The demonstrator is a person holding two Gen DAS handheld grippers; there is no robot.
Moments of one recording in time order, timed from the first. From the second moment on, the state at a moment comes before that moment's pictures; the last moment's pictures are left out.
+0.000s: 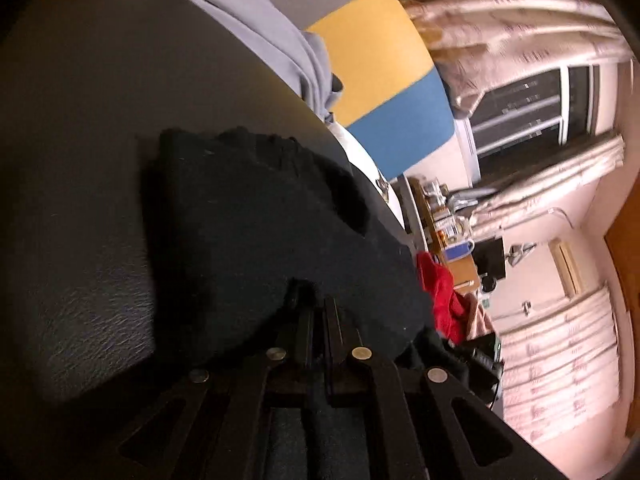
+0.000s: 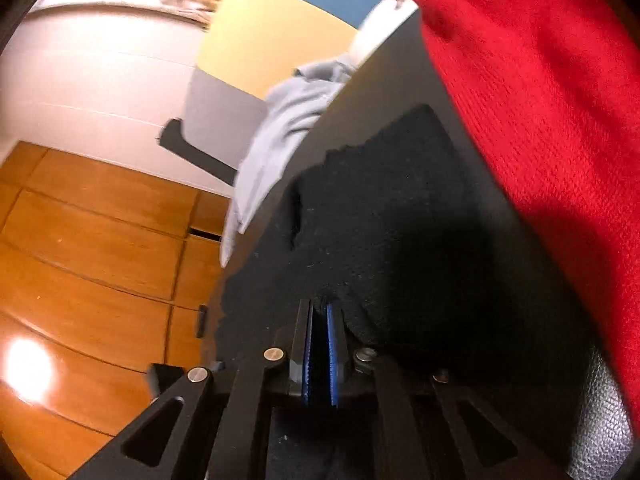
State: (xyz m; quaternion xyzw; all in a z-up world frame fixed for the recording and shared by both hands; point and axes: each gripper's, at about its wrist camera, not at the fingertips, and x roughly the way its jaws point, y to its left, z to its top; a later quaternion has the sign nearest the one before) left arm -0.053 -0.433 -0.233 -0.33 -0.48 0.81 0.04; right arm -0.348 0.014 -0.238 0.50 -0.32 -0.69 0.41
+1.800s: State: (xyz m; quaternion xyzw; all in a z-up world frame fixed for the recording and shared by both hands) left arm -0.079 -0.443 -0.165 -0.30 -0.44 0.84 0.07; right arm -0.368 -0.030 -0.167 0.48 -0.22 -0.70 0.47
